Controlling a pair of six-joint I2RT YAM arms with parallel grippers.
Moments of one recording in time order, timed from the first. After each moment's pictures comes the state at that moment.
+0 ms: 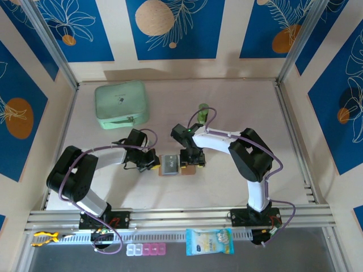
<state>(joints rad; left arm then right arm) -0.45 1.58 0.68 -0.26 0.53 -0.80 0.80 1.94 1.29 -0.95 -0.05 0.79</state>
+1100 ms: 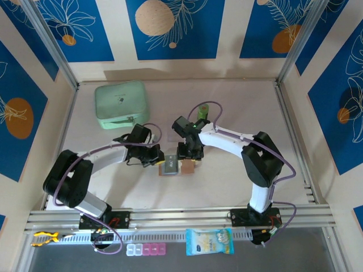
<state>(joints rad) -0.52 1.53 0.78 -0.33 0.52 -0.79 0.80 1.81 1.32 -0.92 -0.12 0.77</state>
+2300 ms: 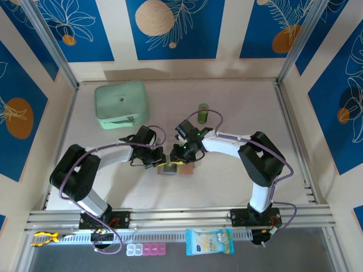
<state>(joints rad) -0.56 1.60 0.79 -0.32 0.45 -0.78 0.77 1.81 1.12 -0.48 -0.43 0.77</state>
